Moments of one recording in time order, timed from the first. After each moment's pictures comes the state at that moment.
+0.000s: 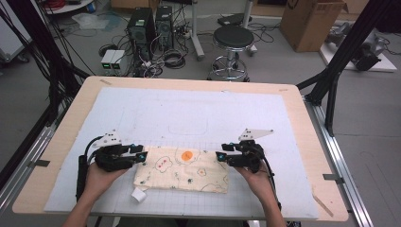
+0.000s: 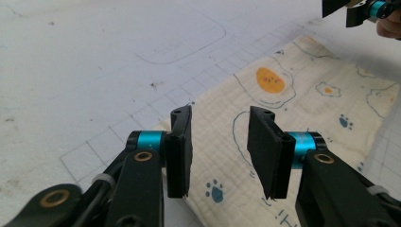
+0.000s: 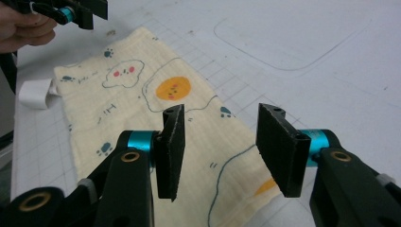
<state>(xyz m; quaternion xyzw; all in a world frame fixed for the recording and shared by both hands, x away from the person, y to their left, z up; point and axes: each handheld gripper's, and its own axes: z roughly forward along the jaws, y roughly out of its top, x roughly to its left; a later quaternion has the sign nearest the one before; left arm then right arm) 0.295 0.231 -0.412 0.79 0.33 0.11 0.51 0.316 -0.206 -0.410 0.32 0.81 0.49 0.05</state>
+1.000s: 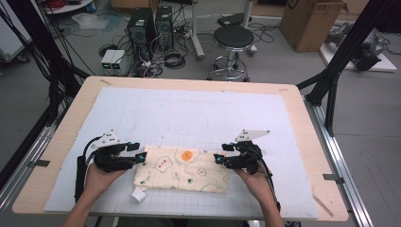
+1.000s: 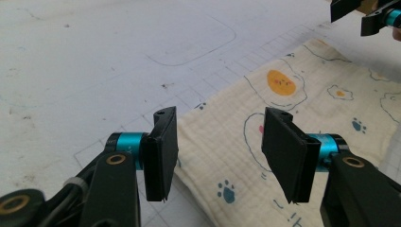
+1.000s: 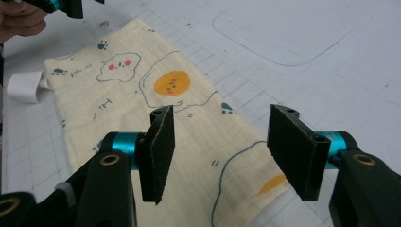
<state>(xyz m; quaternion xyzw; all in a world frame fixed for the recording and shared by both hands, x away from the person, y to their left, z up) 0.298 0.233 -0.417 0.78 0.35 0.12 0.50 0.314 -0.199 -0.410 0.33 0.82 0.46 0.06</state>
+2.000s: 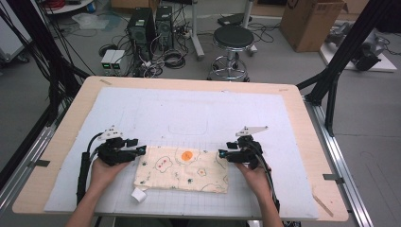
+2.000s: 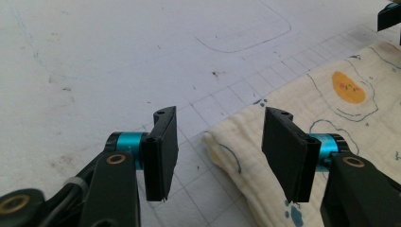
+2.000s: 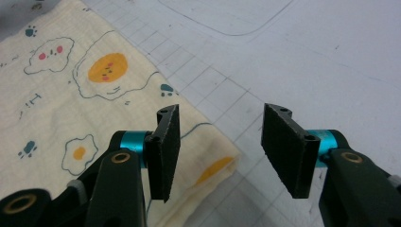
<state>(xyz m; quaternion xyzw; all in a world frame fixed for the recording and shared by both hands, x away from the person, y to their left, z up) 0.323 0.236 -0.436 0.77 0.42 0.13 0.47 0.336 -0.206 -0.426 0.39 0.82 0.41 0.07</state>
